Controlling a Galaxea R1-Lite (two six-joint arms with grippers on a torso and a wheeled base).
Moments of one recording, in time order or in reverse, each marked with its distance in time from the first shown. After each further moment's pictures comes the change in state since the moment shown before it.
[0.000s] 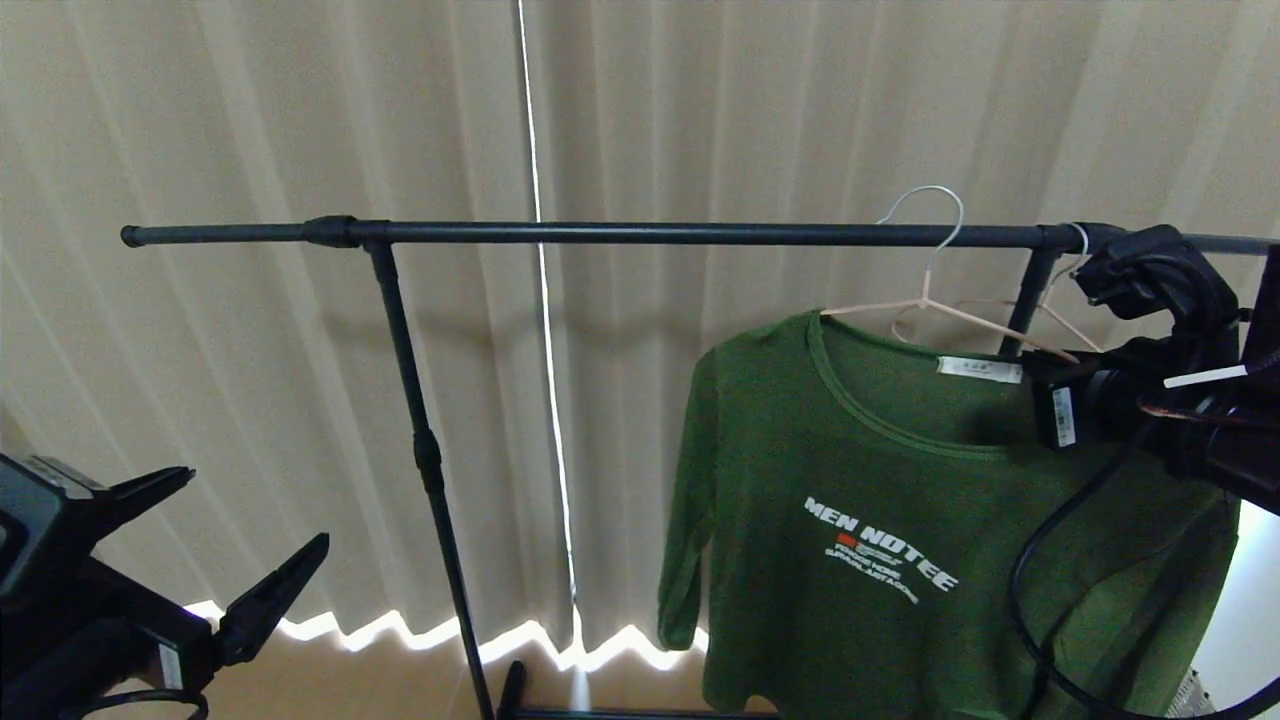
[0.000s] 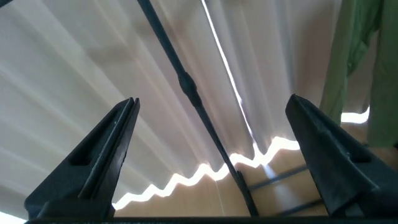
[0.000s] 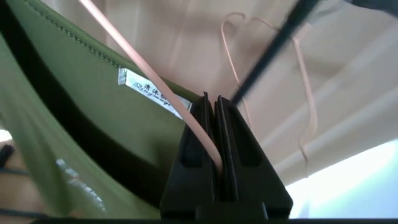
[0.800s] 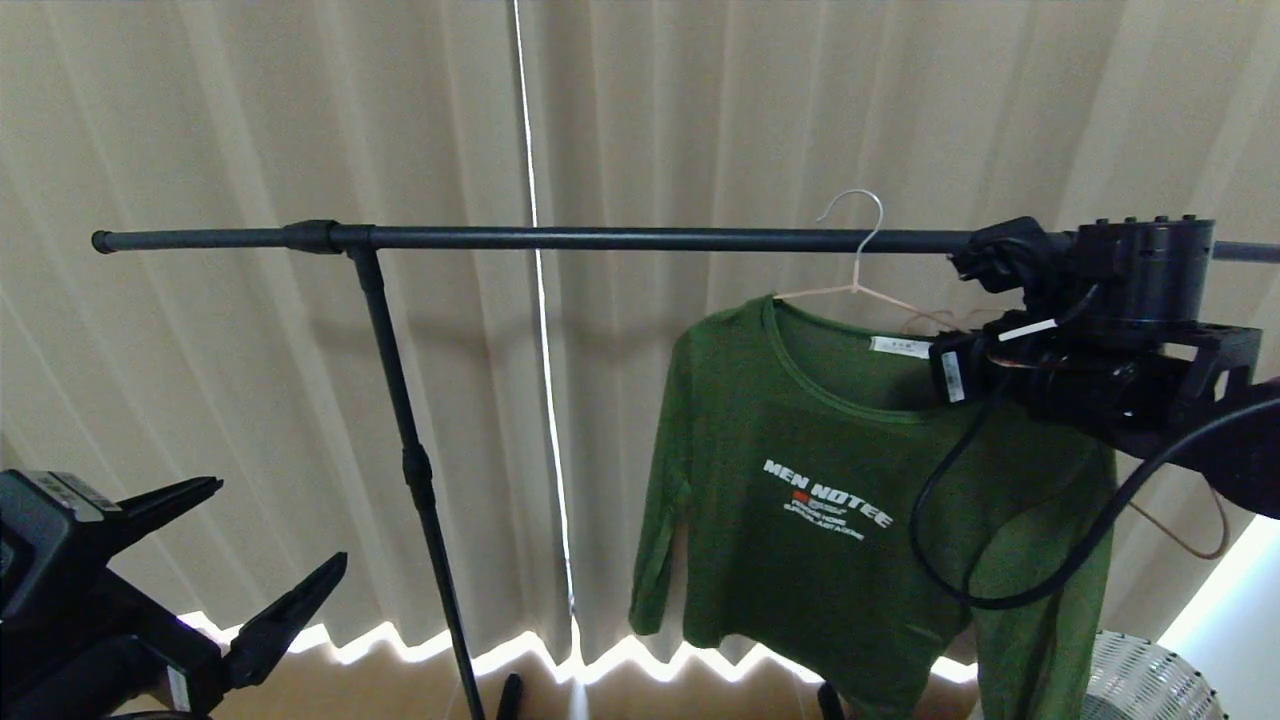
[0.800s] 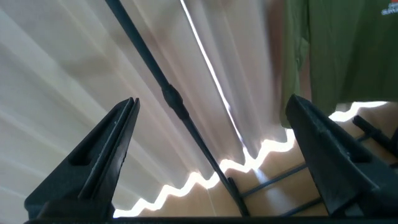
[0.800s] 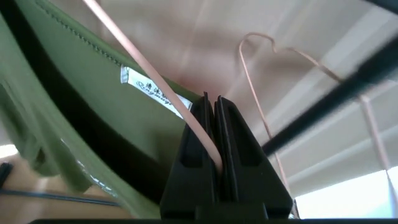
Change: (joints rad) left arm -0.015 0.006 0.014 -0.001 -0.070 -0.002; right arm 0.026 0.267 -0.227 -0.005 -0.058 0.034
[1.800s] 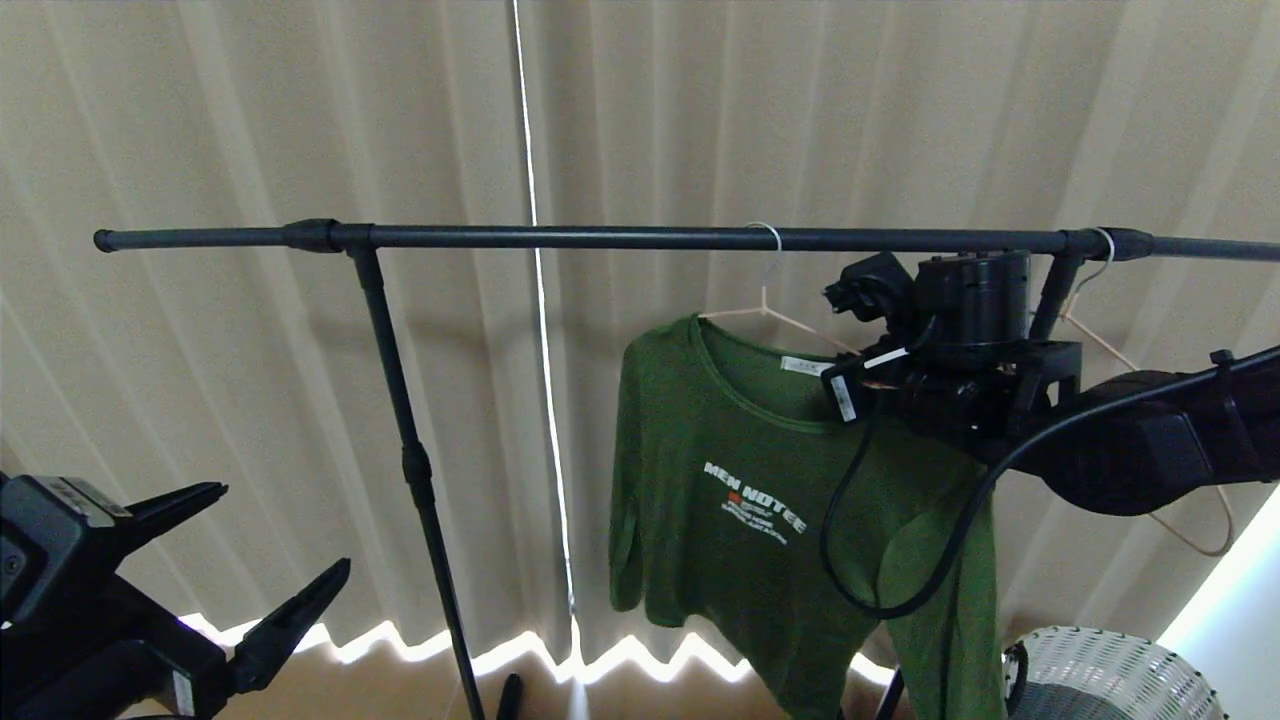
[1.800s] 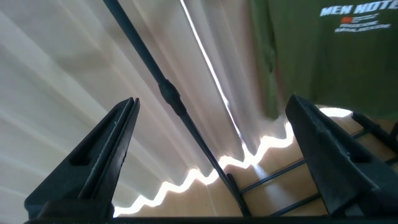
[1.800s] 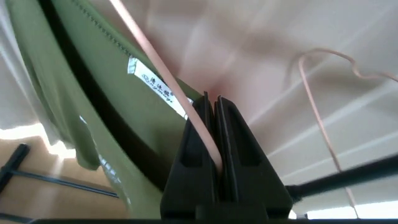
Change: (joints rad) left arm -0.001 0.003 0.007 0.000 -0.001 0.003; right arm 0.161 0.169 -0.113 0.000 -0.030 -0.001
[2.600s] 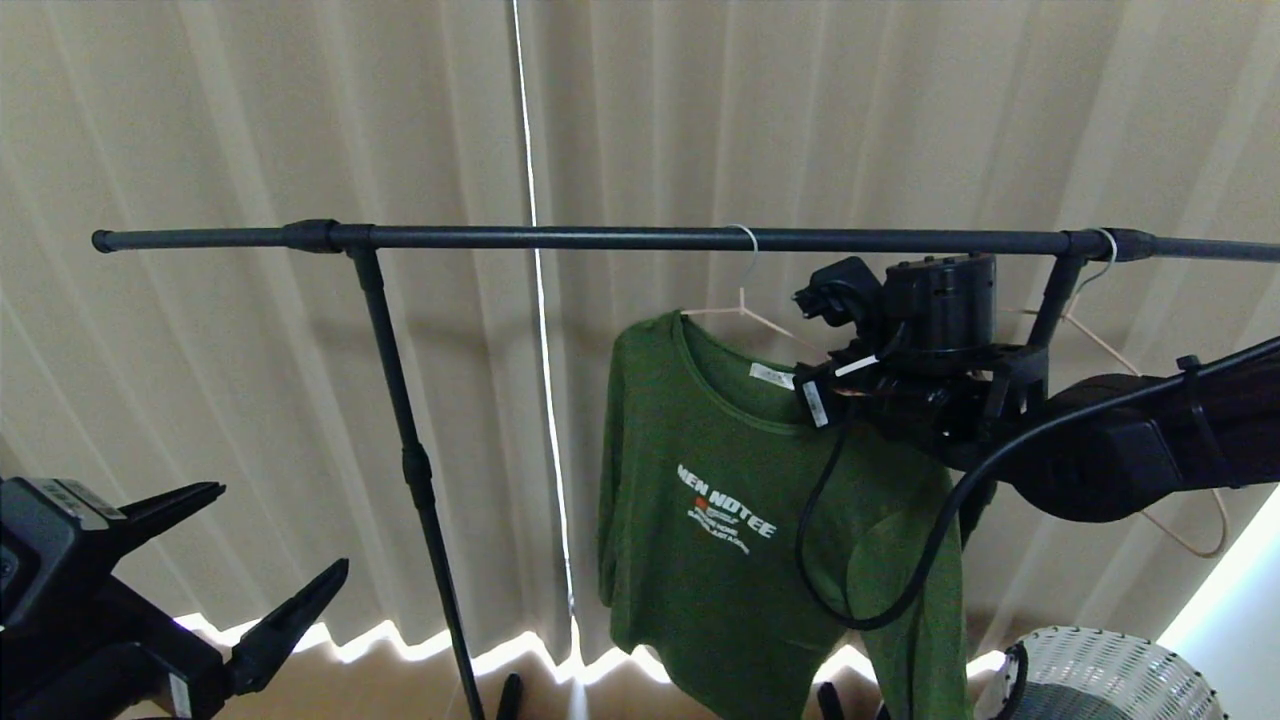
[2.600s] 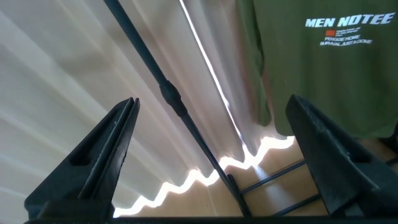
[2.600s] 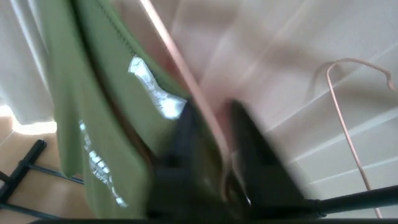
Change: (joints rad) left arm 0.000 -0.007 0.002 -0.002 0.000 0.003; right arm 0.043 0.023 -0.021 -0.002 0.009 0.007
